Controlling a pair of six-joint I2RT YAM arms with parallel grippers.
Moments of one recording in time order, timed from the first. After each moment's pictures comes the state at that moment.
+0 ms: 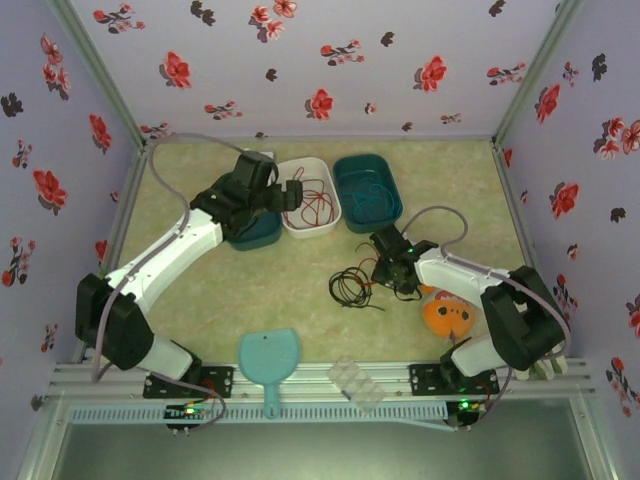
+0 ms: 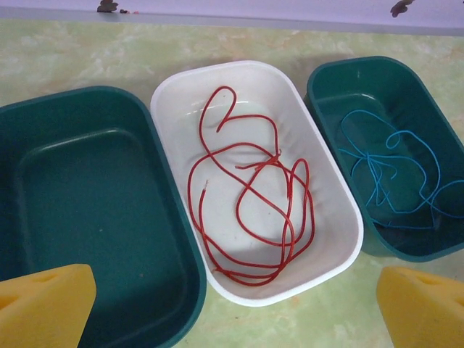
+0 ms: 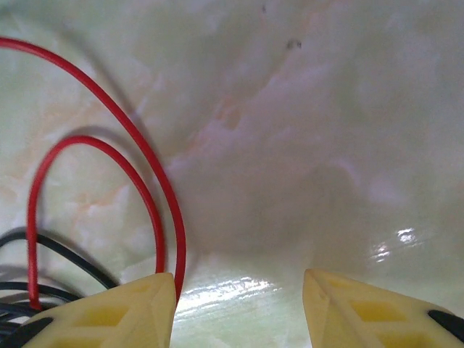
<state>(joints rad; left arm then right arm) -0.60 1.47 1.29 -0.52 -0.21 -0.42 0.59 1.45 0.73 -0.56 0.10 0.95</state>
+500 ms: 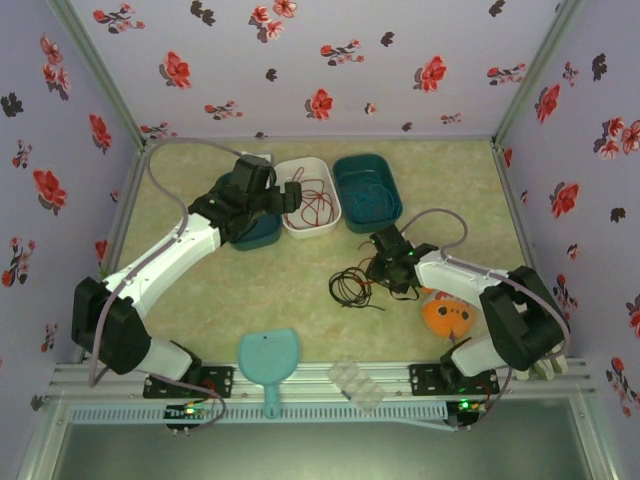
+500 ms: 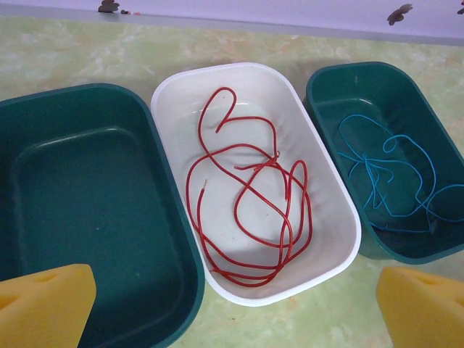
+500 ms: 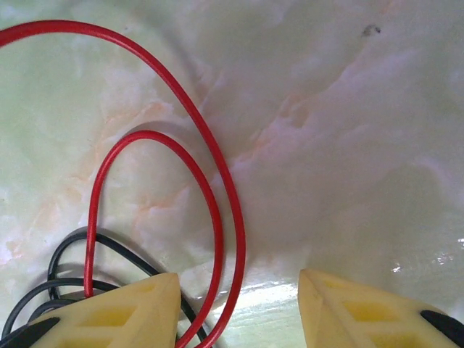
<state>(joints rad) -0.60 1.45 1.26 -0.49 -0.21 -0.43 0.59 1.45 0.71 -0.45 0.04 0.99</state>
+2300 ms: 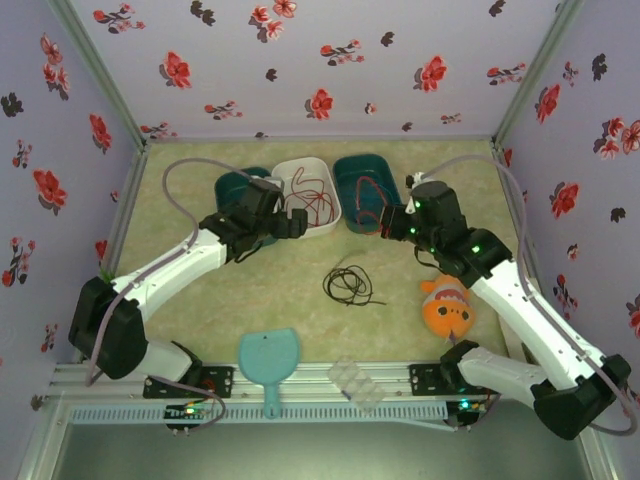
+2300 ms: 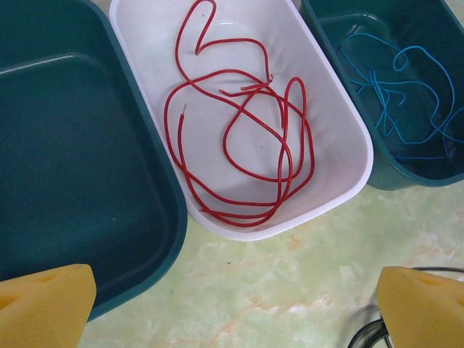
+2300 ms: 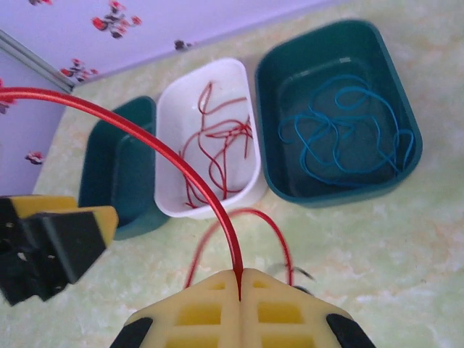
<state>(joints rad) -0.67 1.42 1.08 -0.42 -0.18 -0.43 0.59 1.04 1.13 -0.68 0.05 0.58</state>
